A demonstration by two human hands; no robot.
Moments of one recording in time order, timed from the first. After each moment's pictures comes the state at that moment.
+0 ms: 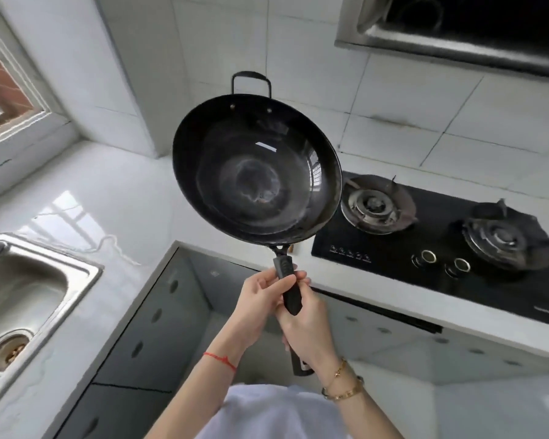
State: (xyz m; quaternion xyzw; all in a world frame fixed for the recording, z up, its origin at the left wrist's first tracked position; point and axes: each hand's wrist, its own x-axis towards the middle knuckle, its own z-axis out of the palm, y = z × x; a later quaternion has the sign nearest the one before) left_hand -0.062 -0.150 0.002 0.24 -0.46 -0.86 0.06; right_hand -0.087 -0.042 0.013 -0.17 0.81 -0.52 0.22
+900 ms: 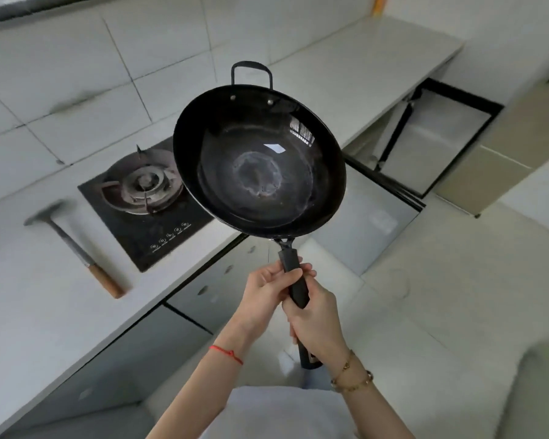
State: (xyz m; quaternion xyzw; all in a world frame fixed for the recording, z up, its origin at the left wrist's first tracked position) left_hand -0.073 0.028 -0.013 -0.04 -0.52 -0.75 -0.40; right_hand 0.014 0.104 0.009 0.29 0.77 -0.56 -0.05
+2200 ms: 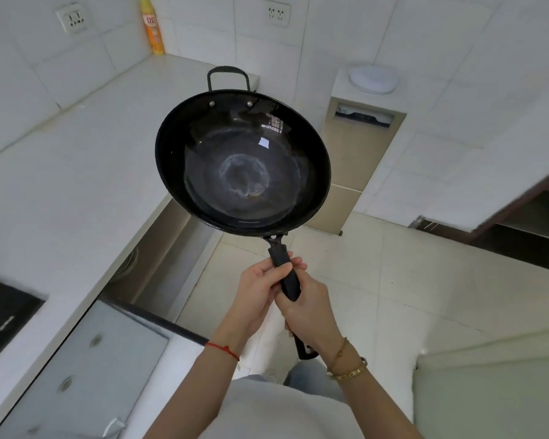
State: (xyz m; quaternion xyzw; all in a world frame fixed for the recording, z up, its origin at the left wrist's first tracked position) left_hand -0.120 0.737 -0.013 -0.12 -0.44 -0.69 -0.56; right_hand -0.014 0.774 0.001 0.43 0.74 -0.48 -0.19
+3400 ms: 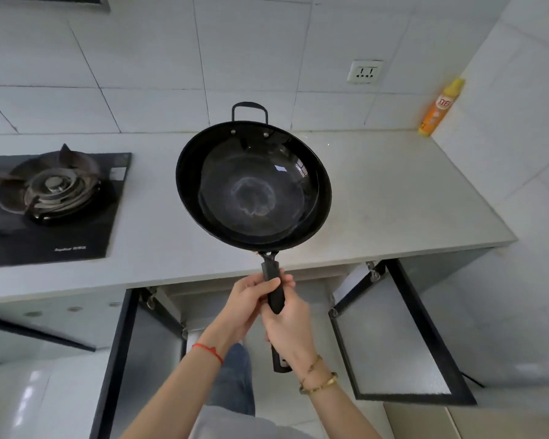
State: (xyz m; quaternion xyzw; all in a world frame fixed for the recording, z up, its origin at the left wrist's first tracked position) left_hand -0.407 0.928 -0.054 0.14 -0.47 -0.85 -0.18; right_hand -0.379 1.034 -0.038 0.06 0.84 -0.54 0.10
